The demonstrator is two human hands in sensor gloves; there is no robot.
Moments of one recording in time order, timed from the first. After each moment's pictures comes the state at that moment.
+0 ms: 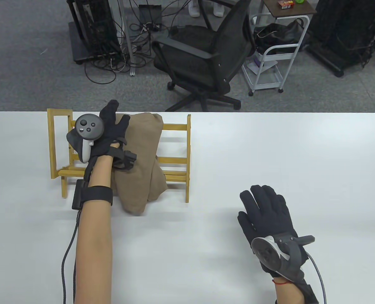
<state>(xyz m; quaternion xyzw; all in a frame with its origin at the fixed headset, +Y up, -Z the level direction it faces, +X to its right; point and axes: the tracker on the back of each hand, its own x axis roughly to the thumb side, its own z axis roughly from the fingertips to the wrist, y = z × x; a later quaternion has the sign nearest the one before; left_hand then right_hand) -0.277 -0.648 -0.472 0.16 0.04 0.39 0.91 0.166 -0.638 -0.202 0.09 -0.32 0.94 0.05</state>
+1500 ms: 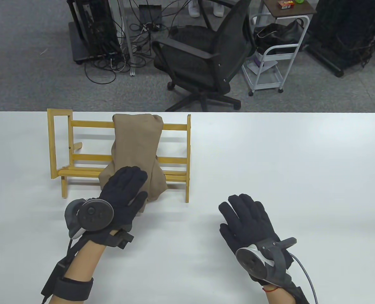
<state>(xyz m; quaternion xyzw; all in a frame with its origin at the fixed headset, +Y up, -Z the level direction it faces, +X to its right) -0.226 -0.642 -0.266 0.17 -0.23 0.26 0.92 0.133 -0.650 -0.192 0.16 -0.28 0.95 0.06</state>
